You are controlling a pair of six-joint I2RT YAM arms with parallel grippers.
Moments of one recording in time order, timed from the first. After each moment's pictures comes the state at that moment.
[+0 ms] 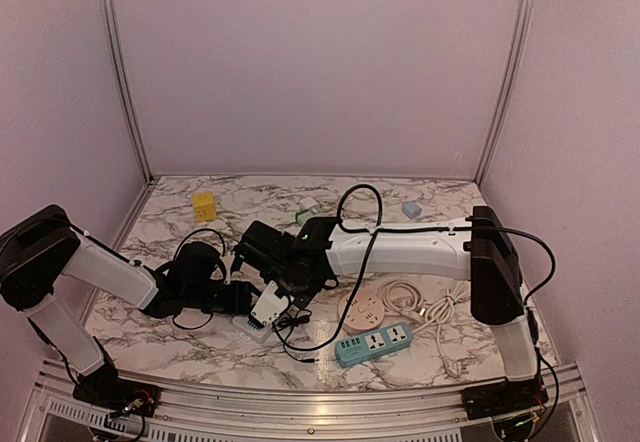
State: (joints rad) left arm -0.74 1.61 0.49 0.42 0.26 -0.62; right arm 1.20 2.19 1.87 -0.85 0.41 -1.40
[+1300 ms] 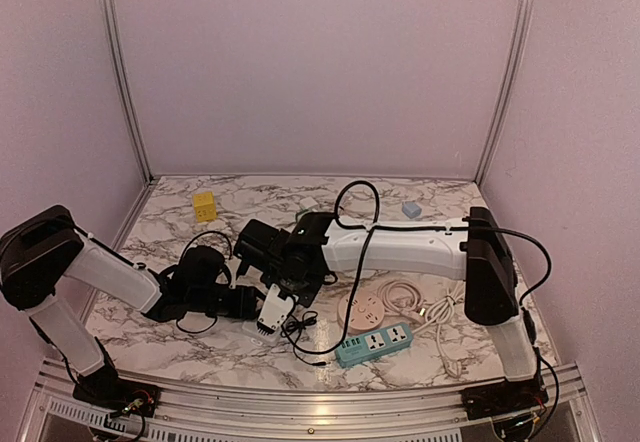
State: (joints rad) left arm -0.78 1.63 0.49 0.45 0.26 -0.61; right arm 1.19 2.22 1.94 -0.95 0.38 -1.55
